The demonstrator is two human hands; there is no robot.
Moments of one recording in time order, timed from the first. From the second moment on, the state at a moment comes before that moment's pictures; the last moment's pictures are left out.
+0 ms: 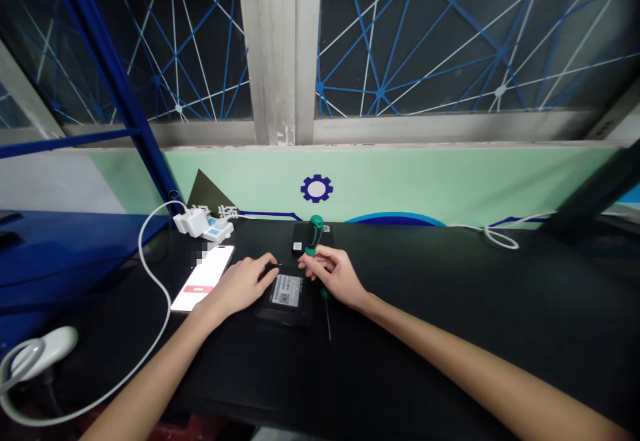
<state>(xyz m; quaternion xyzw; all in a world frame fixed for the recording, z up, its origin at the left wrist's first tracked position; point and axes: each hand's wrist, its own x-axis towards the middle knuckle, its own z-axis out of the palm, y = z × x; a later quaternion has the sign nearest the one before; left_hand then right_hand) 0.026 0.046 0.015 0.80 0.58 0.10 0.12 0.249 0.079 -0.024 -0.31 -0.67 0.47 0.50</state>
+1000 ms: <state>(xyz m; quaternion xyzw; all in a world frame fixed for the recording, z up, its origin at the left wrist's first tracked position) 0.025 0.049 0.012 0.81 0.57 0.11 0.11 0.249 0.084 -0.028 -0.31 -0.64 0.48 0.51</state>
